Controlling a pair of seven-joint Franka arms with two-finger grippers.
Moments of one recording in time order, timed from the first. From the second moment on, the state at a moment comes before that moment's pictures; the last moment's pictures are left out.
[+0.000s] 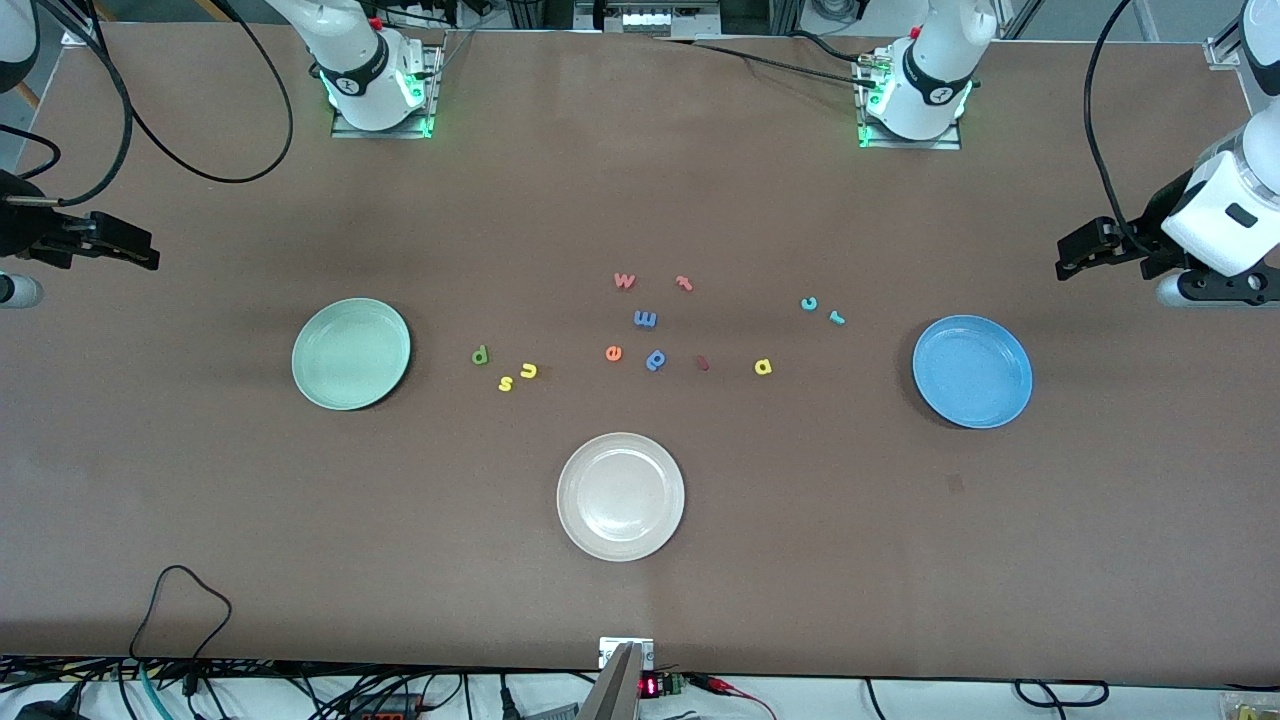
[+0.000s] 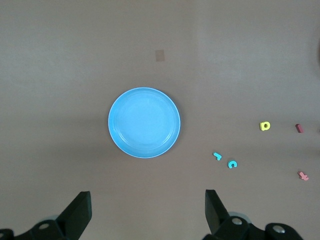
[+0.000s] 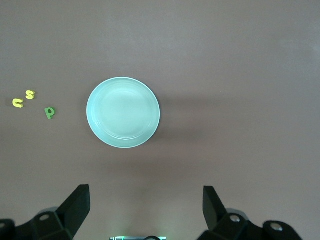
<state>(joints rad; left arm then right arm) -0.03 0.03 0.00 -1.65 0.00 1.62 -0.05 -0.12 0.11 0.07 -1.52 -0.05 1.51 -0.06</state>
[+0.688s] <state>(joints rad) -0.03 0.14 0.00 -1.70 0.00 1.67 -0.03 -0.12 0.12 0.08 -1.52 -0.05 1.51 -0.06</state>
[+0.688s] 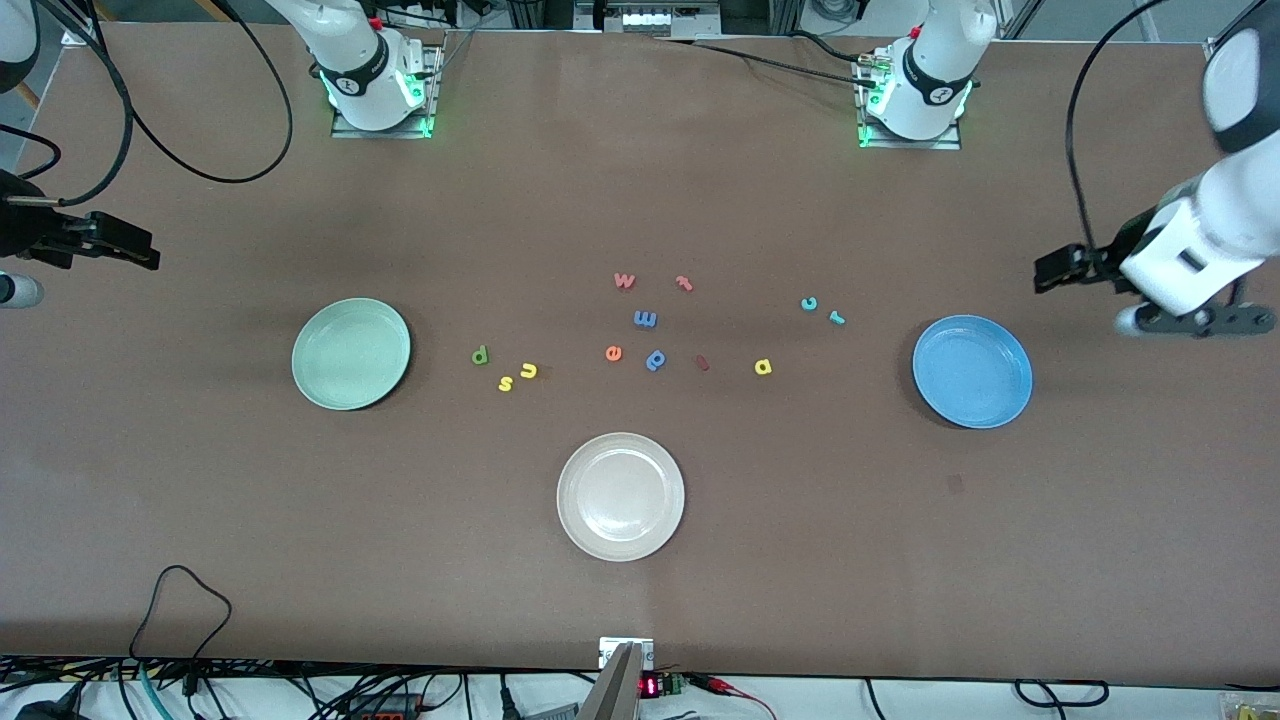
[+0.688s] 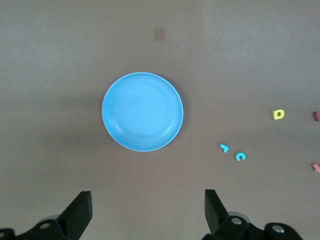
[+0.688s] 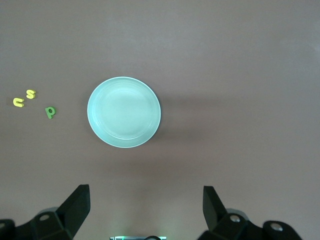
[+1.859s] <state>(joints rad) -0.06 0.54 -0.22 -1.96 0.00 2.15 -0.21 0.25 0.35 0.10 -2.00 0.03 2.21 0.13</state>
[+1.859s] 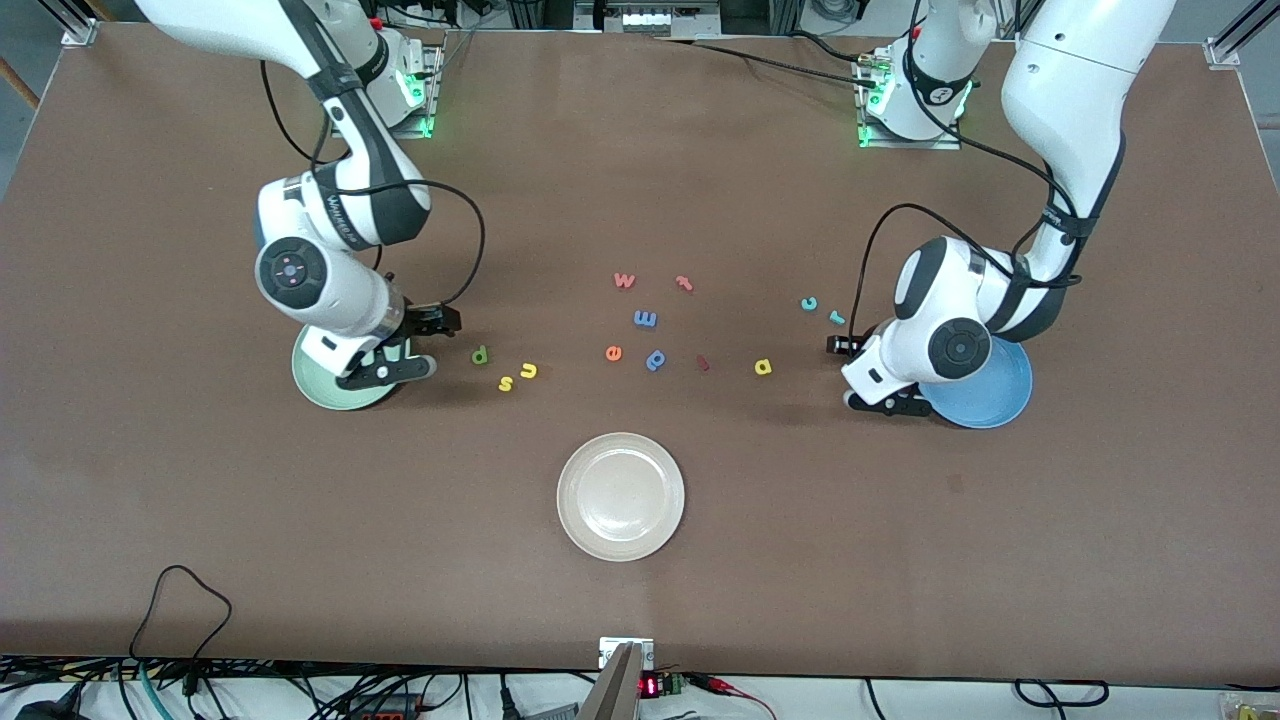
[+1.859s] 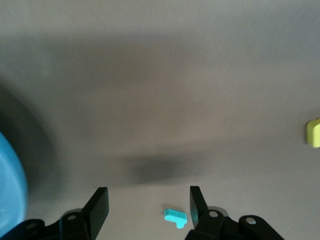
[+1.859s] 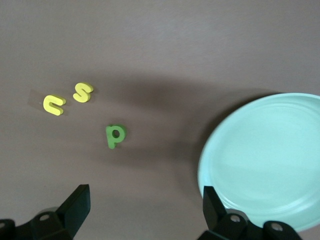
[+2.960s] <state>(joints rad) -0.05 0.47 -0.28 -2.16 0.00 2.31 -0.28 0.34 0.49 0.09 -2.01 0.03 2.45 0.02</state>
